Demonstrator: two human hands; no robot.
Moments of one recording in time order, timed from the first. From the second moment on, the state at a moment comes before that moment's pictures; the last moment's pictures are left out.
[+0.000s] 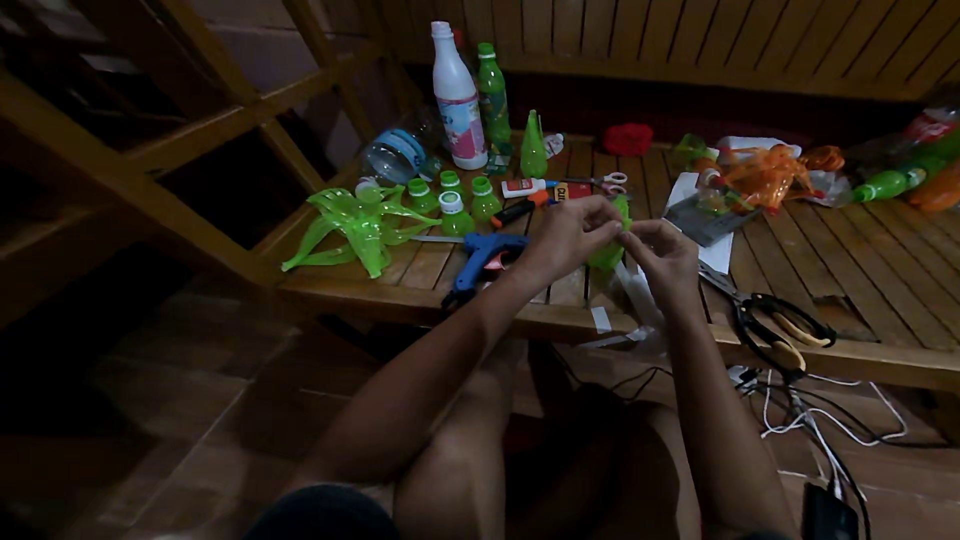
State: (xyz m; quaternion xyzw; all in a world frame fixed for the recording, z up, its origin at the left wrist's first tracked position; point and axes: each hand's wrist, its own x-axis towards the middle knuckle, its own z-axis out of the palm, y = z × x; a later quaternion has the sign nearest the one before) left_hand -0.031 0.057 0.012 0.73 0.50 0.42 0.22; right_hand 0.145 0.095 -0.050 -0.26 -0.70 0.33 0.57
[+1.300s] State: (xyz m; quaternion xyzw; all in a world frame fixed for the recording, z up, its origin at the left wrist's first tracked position) left_hand -0.028 0.060 0.017 0.71 0.52 0.40 0.27; right_hand 0.144 0.098 -0.046 -0.26 -0.65 0.41 0.57
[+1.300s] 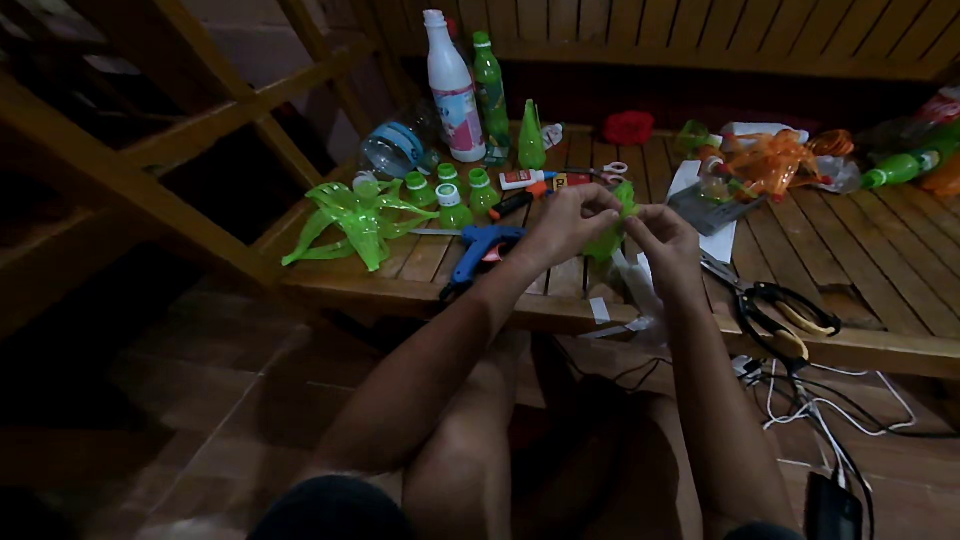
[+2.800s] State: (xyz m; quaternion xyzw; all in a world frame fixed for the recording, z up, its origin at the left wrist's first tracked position) left_hand -0.014 0.072 0.007 0.69 0.49 0.50 0.21; right_hand 0.144 0.102 -0.046 -0.25 -0.65 0.42 0.58
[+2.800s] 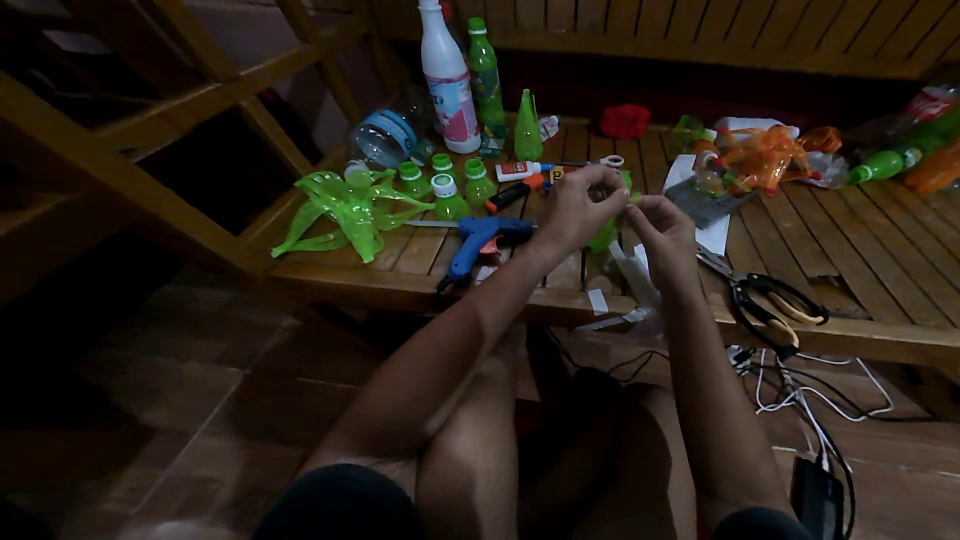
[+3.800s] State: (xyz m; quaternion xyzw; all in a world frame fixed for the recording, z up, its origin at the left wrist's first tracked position) left_hand -0.028 0.063 0.013 0.69 0.51 0.45 0.25; right_hand 0.142 0.101 -0.046 -0.25 -0.67 0.42 0.56
